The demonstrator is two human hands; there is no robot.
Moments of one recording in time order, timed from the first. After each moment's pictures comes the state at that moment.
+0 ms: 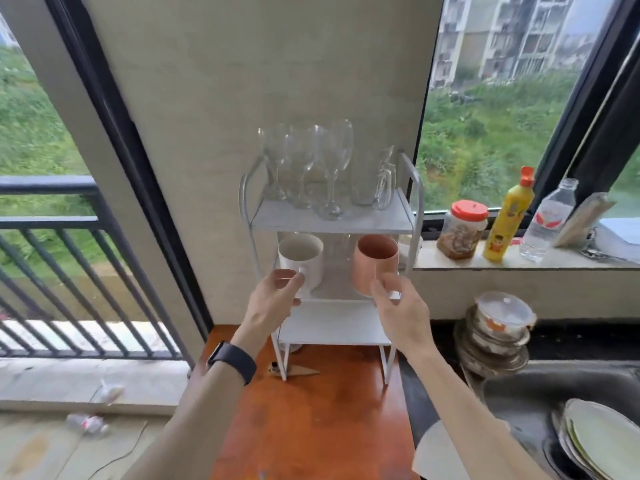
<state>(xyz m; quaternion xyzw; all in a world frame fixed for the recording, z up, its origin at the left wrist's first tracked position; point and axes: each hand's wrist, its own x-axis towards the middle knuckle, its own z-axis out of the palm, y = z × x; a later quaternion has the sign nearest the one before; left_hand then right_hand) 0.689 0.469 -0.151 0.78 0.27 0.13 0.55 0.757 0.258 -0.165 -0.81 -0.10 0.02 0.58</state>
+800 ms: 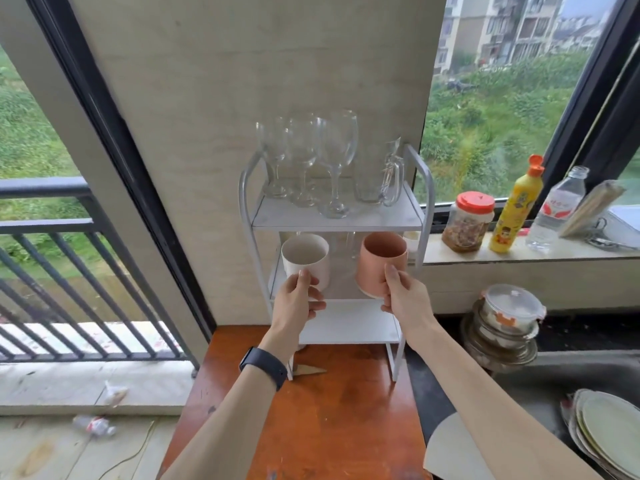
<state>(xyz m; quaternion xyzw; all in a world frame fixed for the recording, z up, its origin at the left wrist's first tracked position) 0.714 0.448 -0.172 0.66 0.29 0.15 0.68 0.793 0.279 -0.173 -0.73 -0.02 0.10 0.67</state>
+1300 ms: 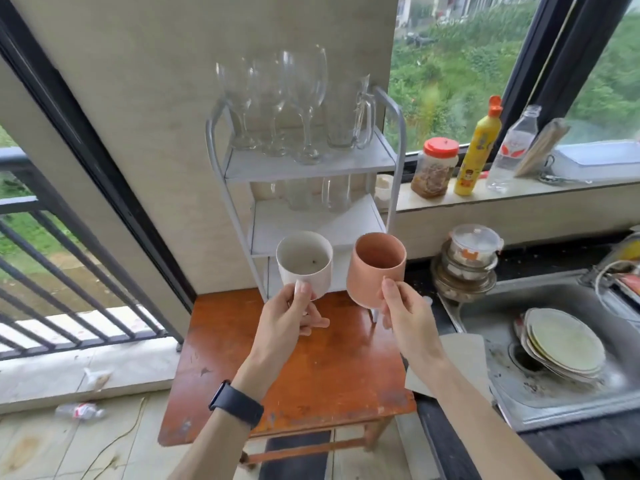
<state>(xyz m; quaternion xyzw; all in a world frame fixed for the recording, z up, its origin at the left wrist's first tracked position) 0.612 0.421 -0.198 0.72 0.16 0.07 0.67 0.676 0.230 -0.219 -0.75 -0.06 0.03 0.65</state>
